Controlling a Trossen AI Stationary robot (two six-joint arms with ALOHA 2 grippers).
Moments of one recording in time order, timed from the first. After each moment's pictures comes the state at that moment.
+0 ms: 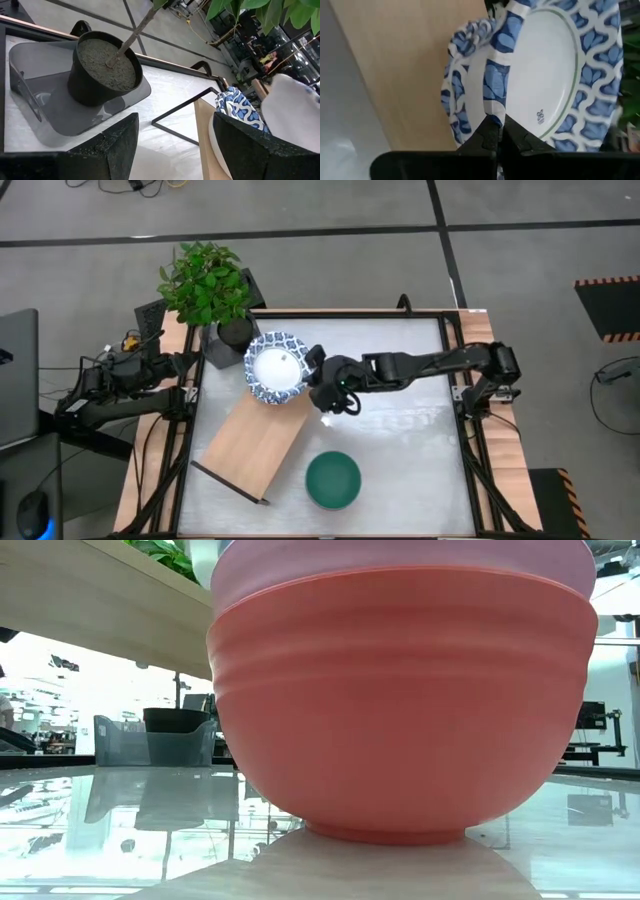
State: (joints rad) left arm 0.21 0.01 0.66 -0.99 -0.51 -0.99; right arm 0.07 1.74 1.56 -0.41 0.28 -0.93
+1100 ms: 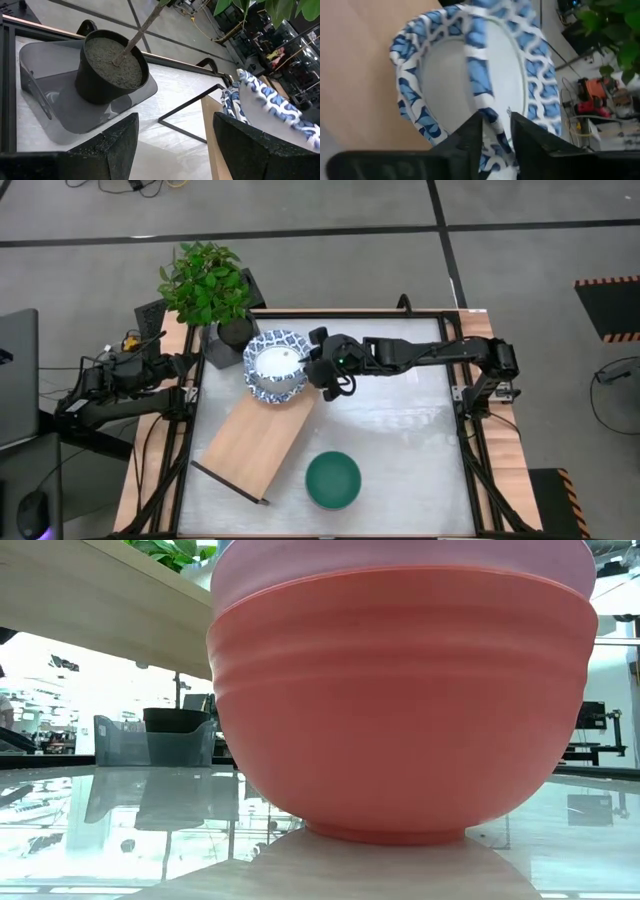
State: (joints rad) left arm 0.21 0.01 0.66 -1.02 -0.51 -0.98; right arm -0.03 1.74 1.56 -0.35 0.20 -0.69
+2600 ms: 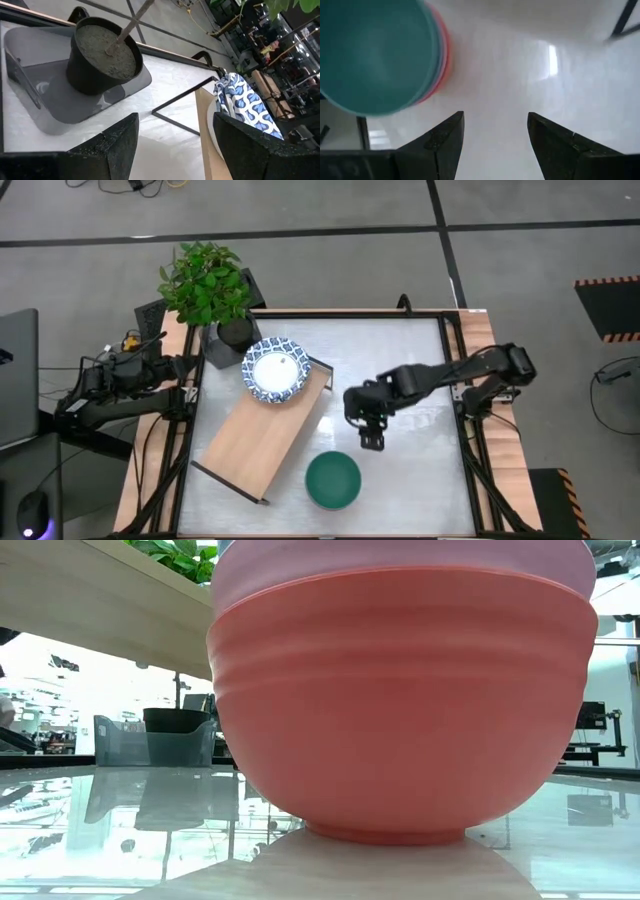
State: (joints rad) left arm 0.21 0.01 0.66 -1.02 -0.46 -1.01; right arm 0.20 1.64 1.49 -1.04 -0.08 0.35
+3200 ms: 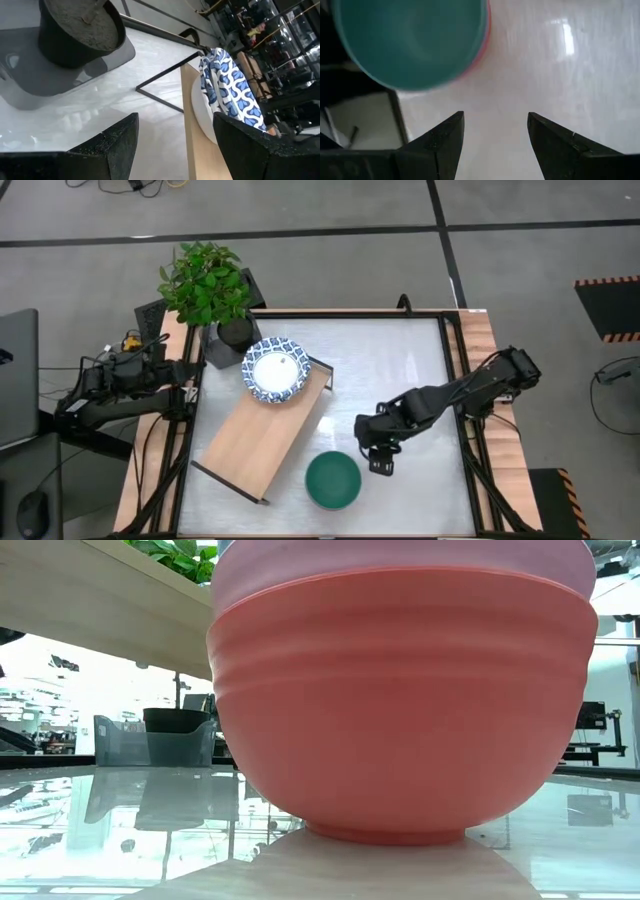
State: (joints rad) left arm 0.21 0.01 0.66 -1.02 -0.32 -1.07; right arm 0.37 1.63 1.46 -1.04 -0.08 0.64
